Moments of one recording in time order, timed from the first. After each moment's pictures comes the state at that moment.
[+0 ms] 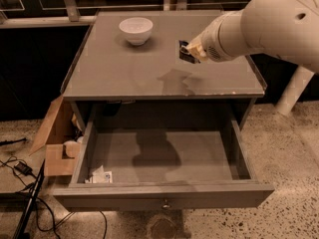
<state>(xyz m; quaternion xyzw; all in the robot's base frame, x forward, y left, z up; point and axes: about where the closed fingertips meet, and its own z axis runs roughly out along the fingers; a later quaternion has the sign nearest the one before) 0.647 -0.116 0.949 -0.42 0.77 -0.04 0.48</state>
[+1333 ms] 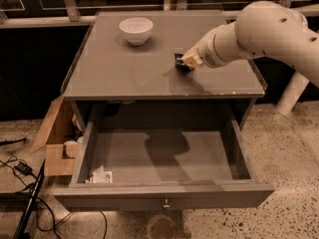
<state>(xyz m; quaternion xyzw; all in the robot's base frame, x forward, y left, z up) 0.686 -0.113 0.894 -0.44 0.78 0.02 0.45</state>
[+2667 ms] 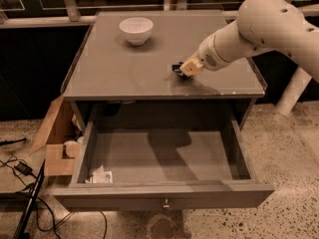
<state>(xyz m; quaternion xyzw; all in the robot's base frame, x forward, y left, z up) 0.671 -0.107 0.869 -0.45 0.81 0.09 0.38</state>
